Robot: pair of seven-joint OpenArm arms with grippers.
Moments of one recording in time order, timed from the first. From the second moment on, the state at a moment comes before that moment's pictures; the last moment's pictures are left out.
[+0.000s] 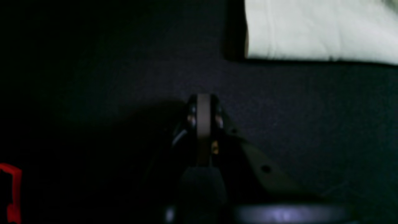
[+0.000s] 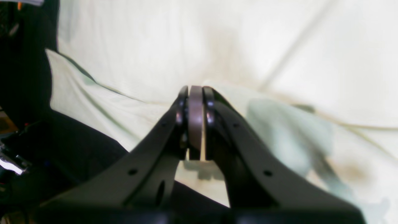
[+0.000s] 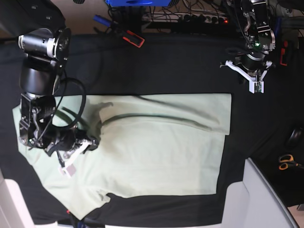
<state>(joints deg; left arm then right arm) 19.2 -10.0 -21.5 78.8 -2.3 -13.9 17.3 22.6 2.1 18.3 54.7 21.4 31.7 -58.3</state>
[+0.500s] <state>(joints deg) 19.7 -10.0 -21.5 78.8 -2.3 -13.9 17.3 25.0 6.0 12.8 48.1 21.4 31.5 -50.1</state>
